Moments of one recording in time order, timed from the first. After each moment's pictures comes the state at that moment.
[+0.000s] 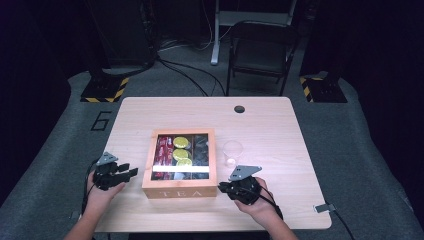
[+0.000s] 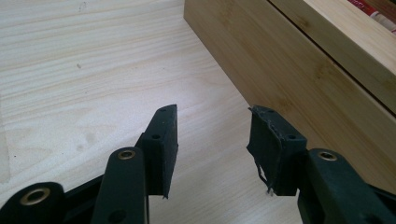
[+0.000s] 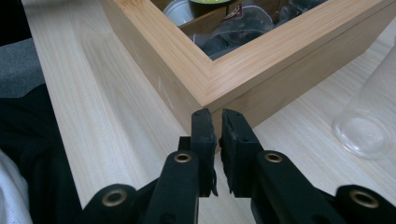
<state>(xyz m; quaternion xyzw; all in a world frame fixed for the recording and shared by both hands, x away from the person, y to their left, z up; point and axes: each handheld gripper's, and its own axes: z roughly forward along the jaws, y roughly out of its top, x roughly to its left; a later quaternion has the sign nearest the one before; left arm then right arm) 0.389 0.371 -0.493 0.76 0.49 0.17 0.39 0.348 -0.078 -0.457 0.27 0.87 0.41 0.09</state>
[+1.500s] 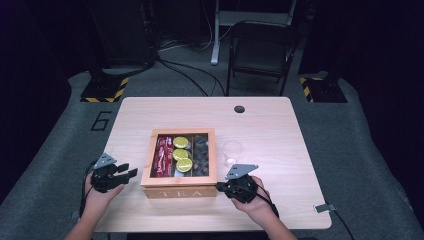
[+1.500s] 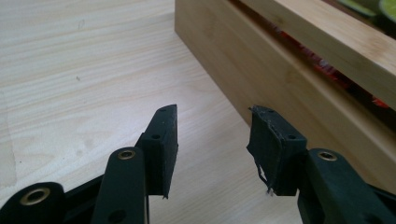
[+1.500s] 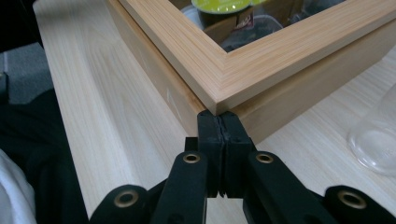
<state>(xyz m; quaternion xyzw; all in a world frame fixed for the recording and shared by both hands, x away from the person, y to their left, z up) 0.374 0.367 -0.481 0.76 0.47 0.19 0.40 0.354 -0.070 -0.455 0.26 0.87 0.42 0.08</state>
